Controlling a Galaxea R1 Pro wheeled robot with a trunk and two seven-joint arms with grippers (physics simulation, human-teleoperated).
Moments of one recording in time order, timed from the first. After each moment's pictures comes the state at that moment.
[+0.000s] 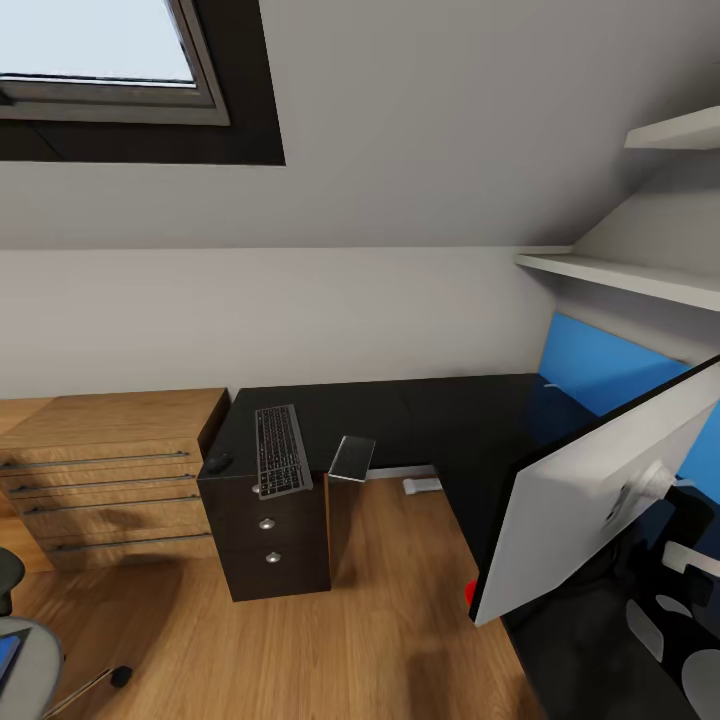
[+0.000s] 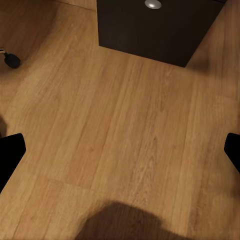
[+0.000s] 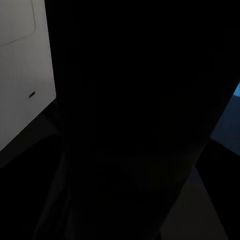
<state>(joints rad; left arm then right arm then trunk) 0.03 0.11 -0.49 -0.83 0.66 -0.27 0.44 -0.67 -0.37 -0.16 -0.24 -0.24 -0.40 -0.32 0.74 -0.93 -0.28</state>
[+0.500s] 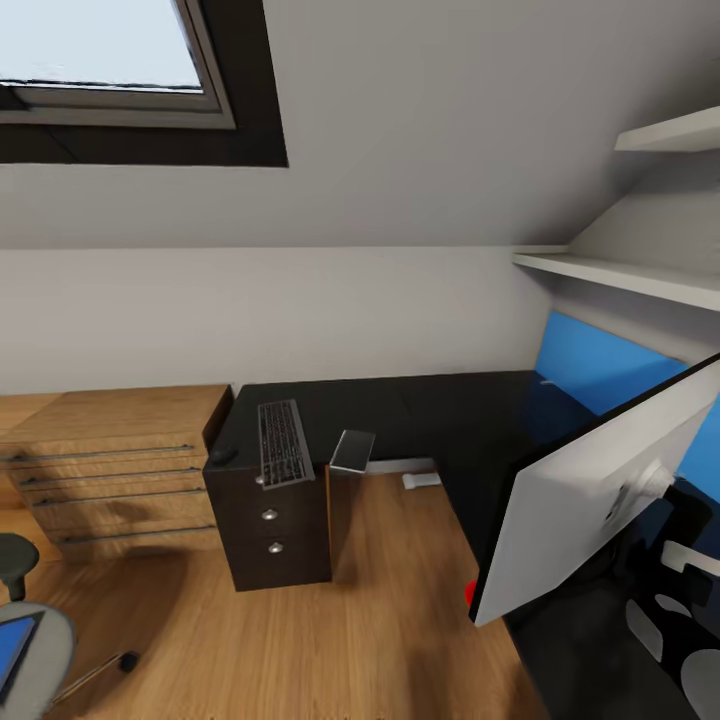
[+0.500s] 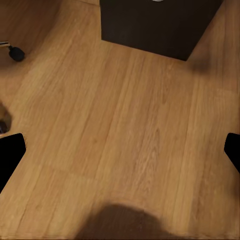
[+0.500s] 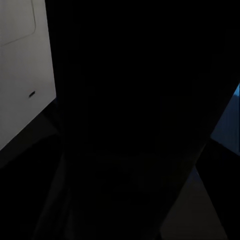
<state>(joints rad) 0.03 0.11 -0.49 -0.83 0.66 -0.27 0.44 -0.67 -0.36 -0.17 -0.24 -0.23 -0.40 -0.32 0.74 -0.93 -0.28</state>
